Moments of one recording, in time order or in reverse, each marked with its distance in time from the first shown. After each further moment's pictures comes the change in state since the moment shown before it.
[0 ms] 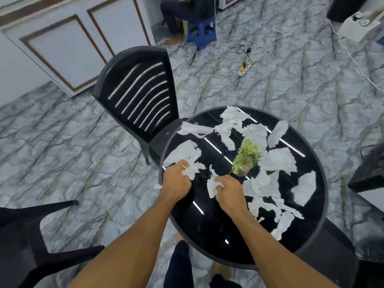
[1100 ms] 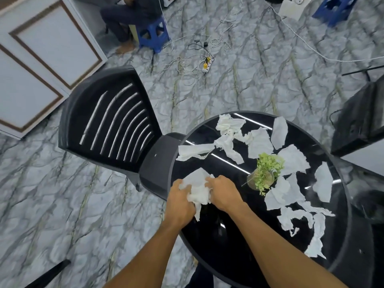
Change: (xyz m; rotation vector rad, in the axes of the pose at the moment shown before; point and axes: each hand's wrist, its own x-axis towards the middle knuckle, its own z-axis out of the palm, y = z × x) left_hand 0.102 -0.054 -0.020 0.215 -0.274 0.288; right_hand 0.109 -0.061 0.046 -0.363 -0.204 0.134
